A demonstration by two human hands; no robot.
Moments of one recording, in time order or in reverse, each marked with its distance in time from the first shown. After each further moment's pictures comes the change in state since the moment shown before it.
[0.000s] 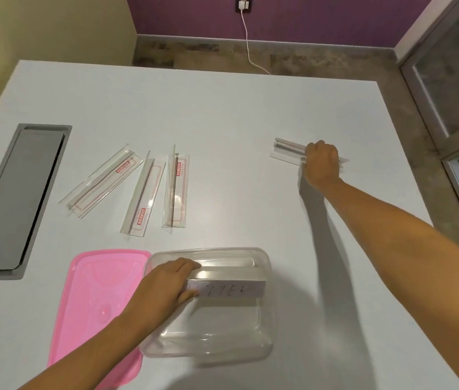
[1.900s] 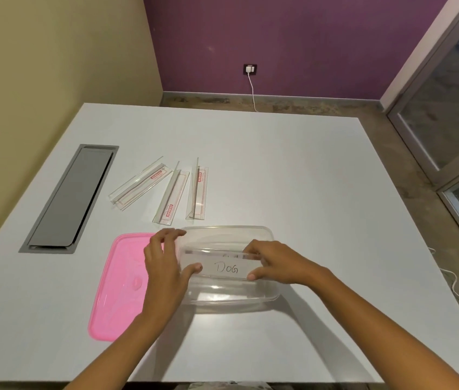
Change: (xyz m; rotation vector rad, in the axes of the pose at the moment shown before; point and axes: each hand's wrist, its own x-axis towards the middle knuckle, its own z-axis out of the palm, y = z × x) left_hand -0.086 0.042 -0.006 -0.398 0.680 -0.290; right_hand -0.273 -0.091 -0.078 0.617 -0.547 -0.478
